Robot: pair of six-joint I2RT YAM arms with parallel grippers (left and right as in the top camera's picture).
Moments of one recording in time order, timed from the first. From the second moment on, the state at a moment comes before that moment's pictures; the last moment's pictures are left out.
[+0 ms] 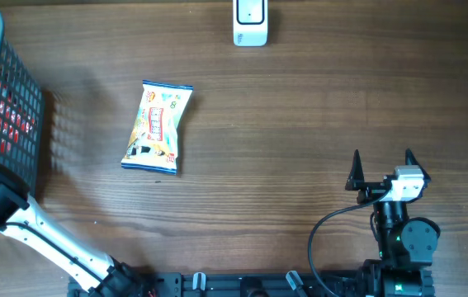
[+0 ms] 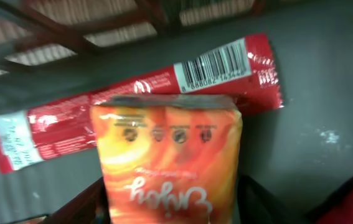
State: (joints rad) left arm 0.81 2.44 2.16 -1.09 -0.29 -0.53; right arm -0.07 0.02 0.01 0.00 -0.06 -0.07
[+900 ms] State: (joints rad) left arm 0.81 2.00 2.15 -1.18 -0.04 -0.52; right arm -0.07 0.02 0.01 0.00 -0.06 -0.07
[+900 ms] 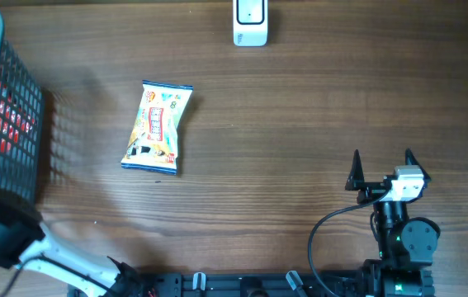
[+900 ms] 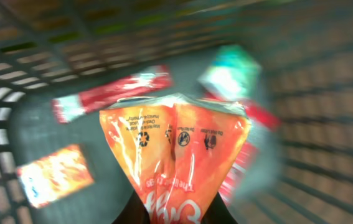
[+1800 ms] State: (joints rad) left arm -0.05 1.87 2.15 -1.53 0.22 -0.48; right arm -0.07 0.02 0.01 0.00 -0.06 -0.07
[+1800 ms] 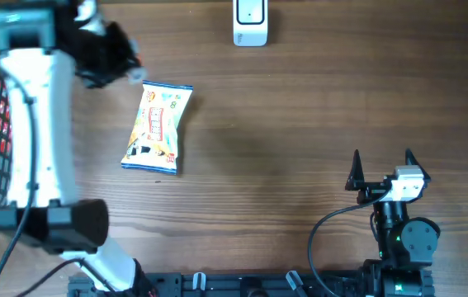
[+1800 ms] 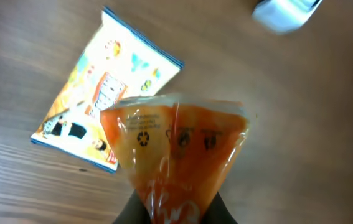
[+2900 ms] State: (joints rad) left arm -0.30 2.35 2.15 -1.56 0.02 -0.48; right arm -0.07 0.02 0.01 0.00 -0.06 -0.07
